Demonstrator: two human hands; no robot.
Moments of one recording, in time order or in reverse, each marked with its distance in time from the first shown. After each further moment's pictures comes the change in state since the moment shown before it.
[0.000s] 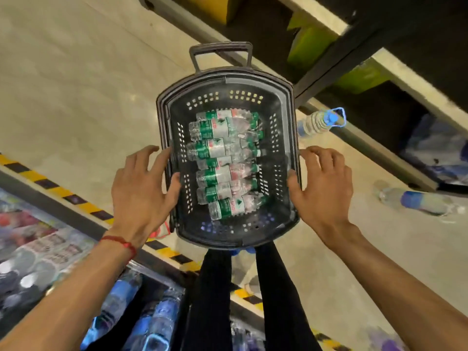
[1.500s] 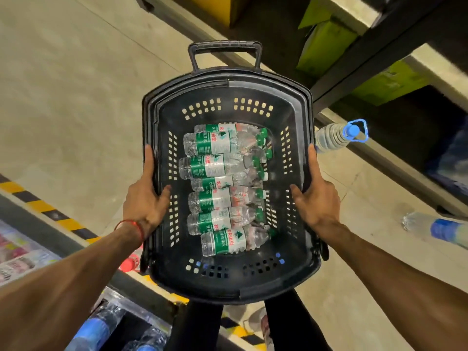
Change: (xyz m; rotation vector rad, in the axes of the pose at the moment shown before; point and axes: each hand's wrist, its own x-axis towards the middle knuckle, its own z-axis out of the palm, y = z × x) left_hand 0.059 -0.025 0.150 -0.478 -0.084 -0.318; right_hand 0.053 0.071 0.158 0.343 -0.251 0.185
